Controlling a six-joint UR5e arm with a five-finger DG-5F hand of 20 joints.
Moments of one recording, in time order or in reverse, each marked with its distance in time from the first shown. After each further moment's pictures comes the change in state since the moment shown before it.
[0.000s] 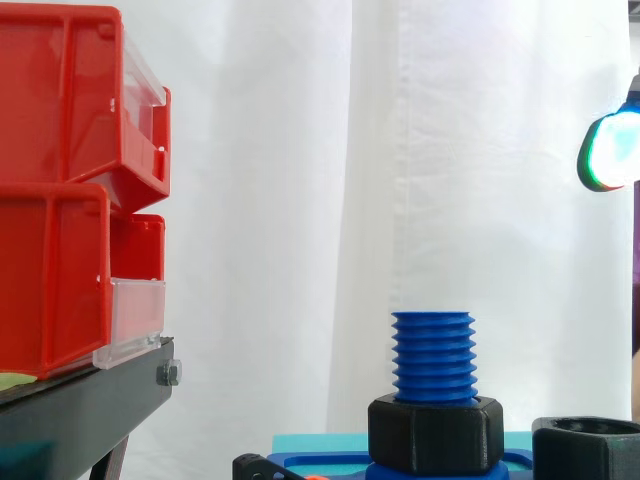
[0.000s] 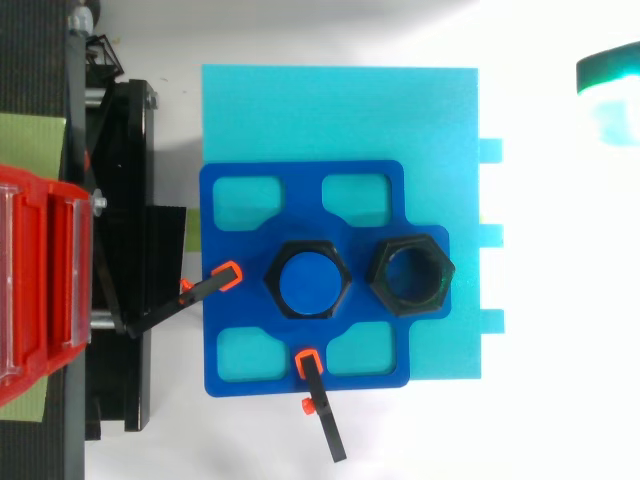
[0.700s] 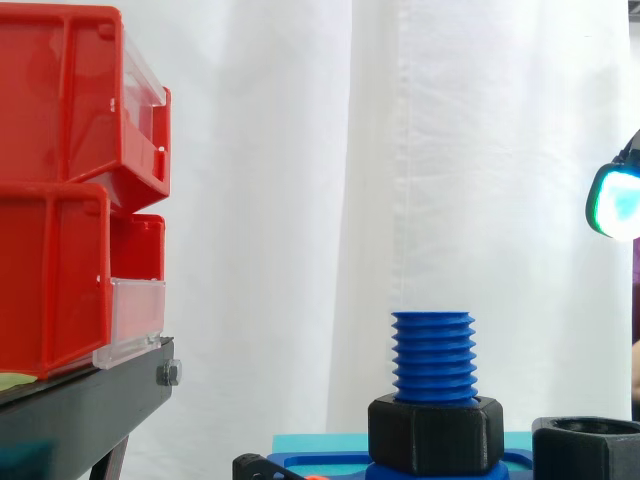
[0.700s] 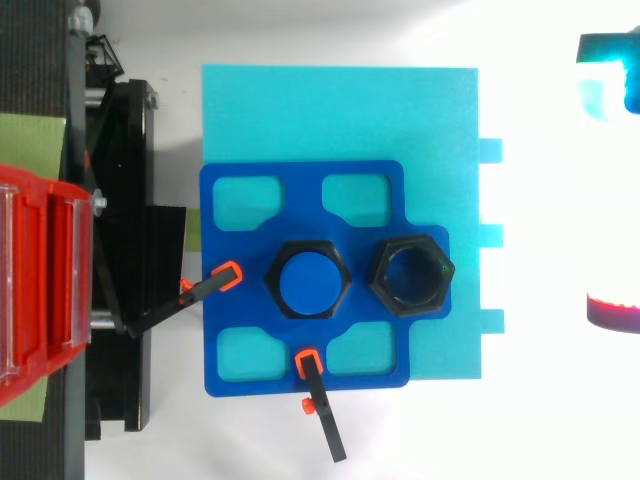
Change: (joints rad) arm 0.063 -0.074 0.000 0.098 0.189 -0.294
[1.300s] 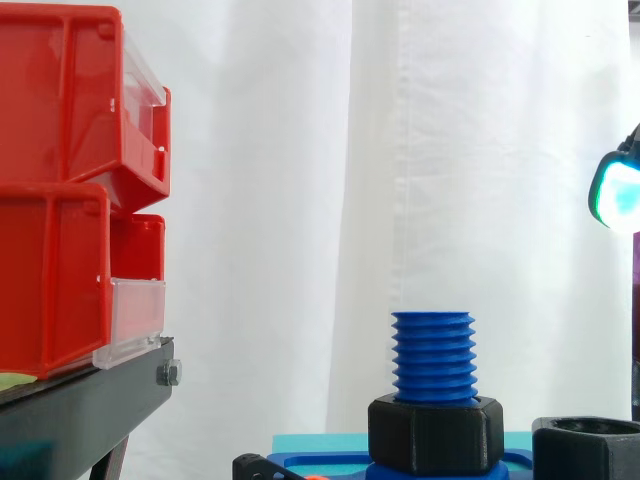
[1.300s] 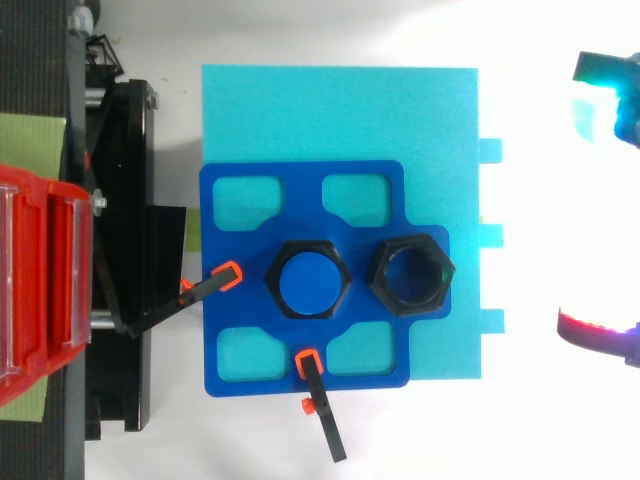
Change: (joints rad) arm 0.059 -0.043 0.000 0.172 0.122 -0.196
